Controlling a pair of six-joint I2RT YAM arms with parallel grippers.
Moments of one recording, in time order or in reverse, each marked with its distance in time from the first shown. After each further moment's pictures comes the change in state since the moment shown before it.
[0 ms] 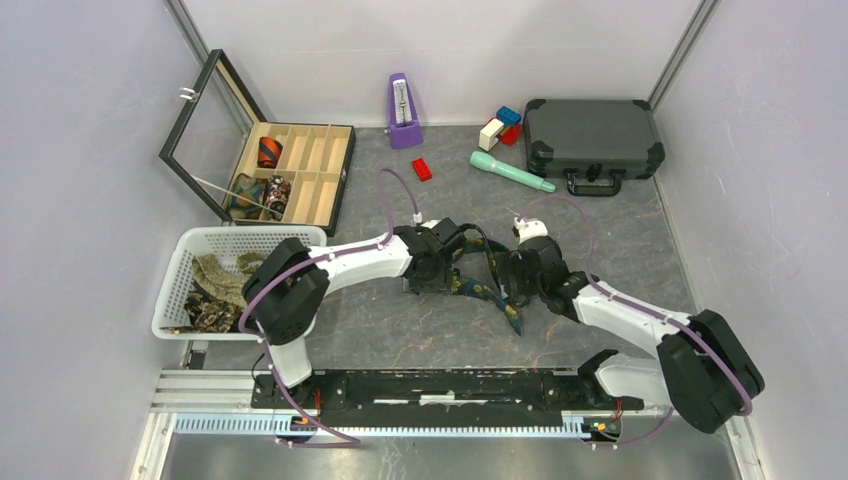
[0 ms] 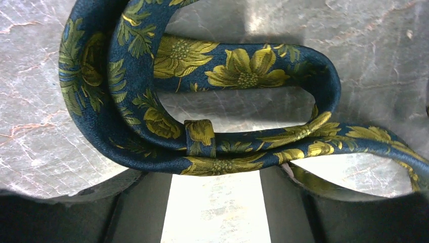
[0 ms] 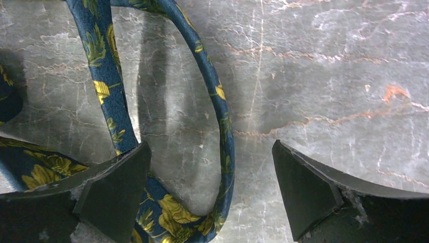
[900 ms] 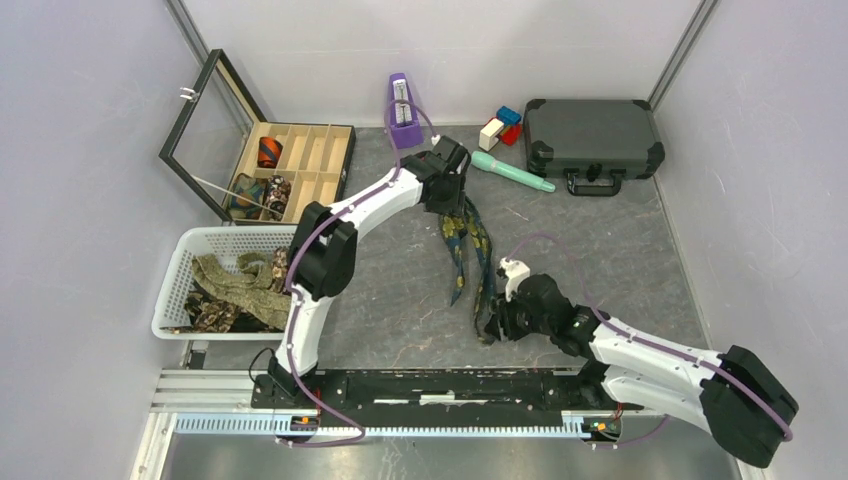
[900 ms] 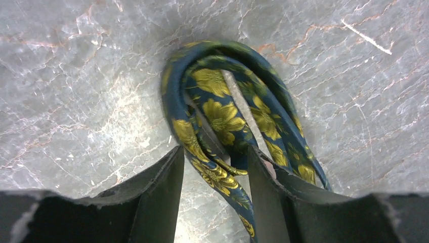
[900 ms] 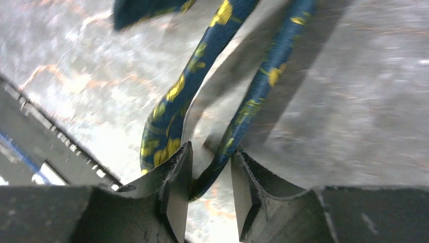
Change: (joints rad) left arm 0.240 0.348 0.602 0.011 0.100 0.338; right arm 0.175 -0.240 -0.204 0.030 -0.370 0.161
